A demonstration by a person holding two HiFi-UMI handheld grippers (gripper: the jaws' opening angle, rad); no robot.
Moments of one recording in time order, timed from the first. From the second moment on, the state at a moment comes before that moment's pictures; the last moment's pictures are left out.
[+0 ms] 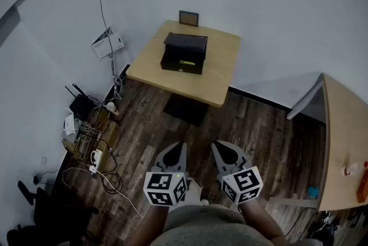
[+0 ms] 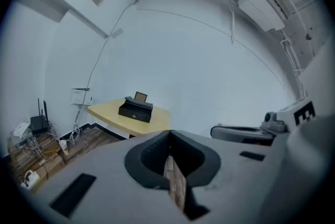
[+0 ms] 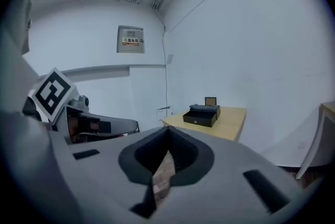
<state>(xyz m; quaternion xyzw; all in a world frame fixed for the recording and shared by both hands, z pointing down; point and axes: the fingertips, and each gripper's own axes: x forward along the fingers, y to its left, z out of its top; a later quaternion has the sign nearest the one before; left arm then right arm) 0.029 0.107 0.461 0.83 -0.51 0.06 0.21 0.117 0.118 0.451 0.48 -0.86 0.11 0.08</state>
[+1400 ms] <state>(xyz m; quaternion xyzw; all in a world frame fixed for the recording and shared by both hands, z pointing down) 0.018 0.109 0.454 0.83 -0.52 0.04 0.20 0.097 0.116 0.452 0.47 -0.87 0.11 0.09</state>
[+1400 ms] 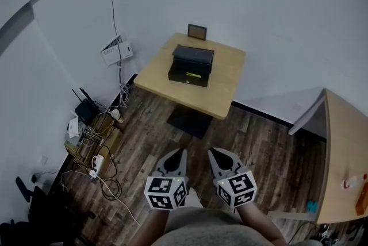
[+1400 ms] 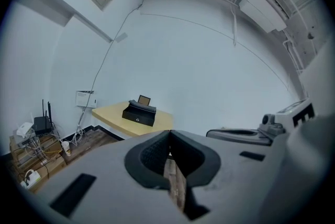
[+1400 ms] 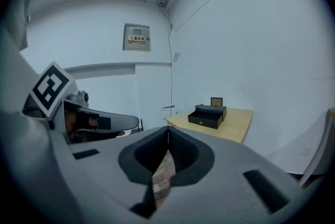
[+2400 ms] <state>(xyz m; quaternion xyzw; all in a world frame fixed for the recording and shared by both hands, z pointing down) -0.042 -0.093 0.454 0.84 -0.50 0.05 0.21 0.033 -0.094 0.433 0.48 -0.87 0.12 0.07</state>
